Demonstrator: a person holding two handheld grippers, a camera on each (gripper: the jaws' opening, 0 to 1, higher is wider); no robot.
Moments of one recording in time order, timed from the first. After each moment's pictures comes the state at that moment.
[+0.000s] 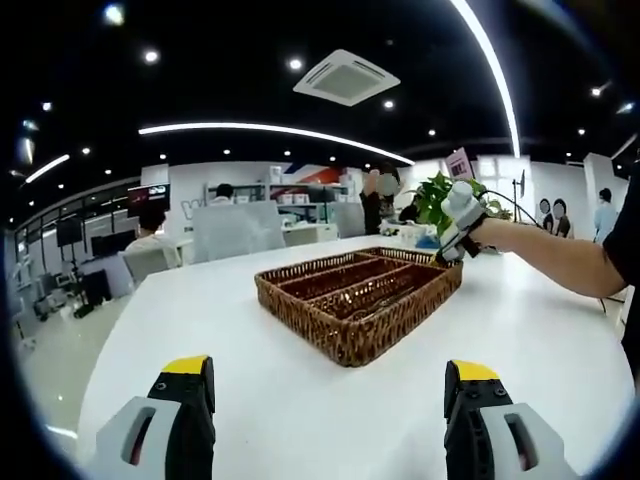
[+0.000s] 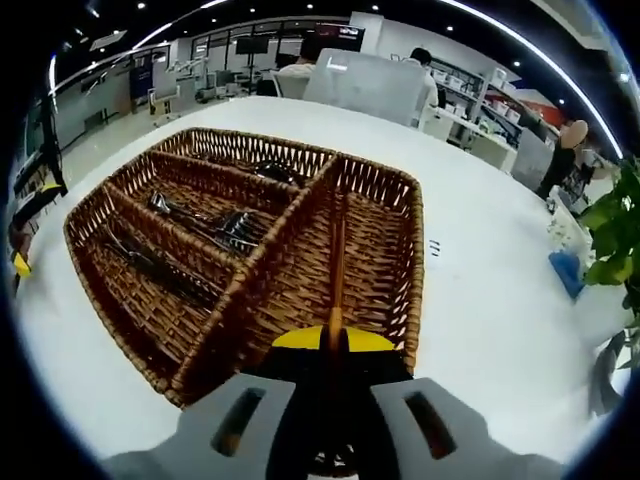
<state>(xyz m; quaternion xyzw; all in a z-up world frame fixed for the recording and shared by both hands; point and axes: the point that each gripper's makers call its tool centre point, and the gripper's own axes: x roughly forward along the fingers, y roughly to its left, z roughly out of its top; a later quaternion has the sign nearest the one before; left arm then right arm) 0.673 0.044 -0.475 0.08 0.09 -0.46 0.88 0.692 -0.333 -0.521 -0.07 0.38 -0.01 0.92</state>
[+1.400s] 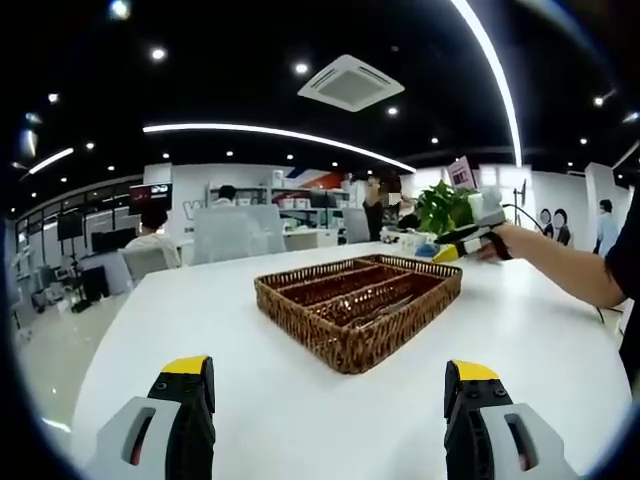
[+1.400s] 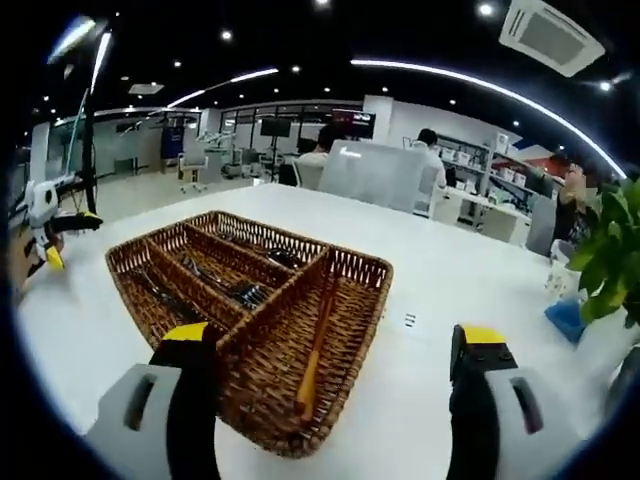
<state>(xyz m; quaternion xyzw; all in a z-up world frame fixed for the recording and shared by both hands) 0.673 0.041 -0.469 0.05 0.09 -0.46 0.88 0.677 -0.349 -0.450 -0.08 0.18 0.05 0.98</state>
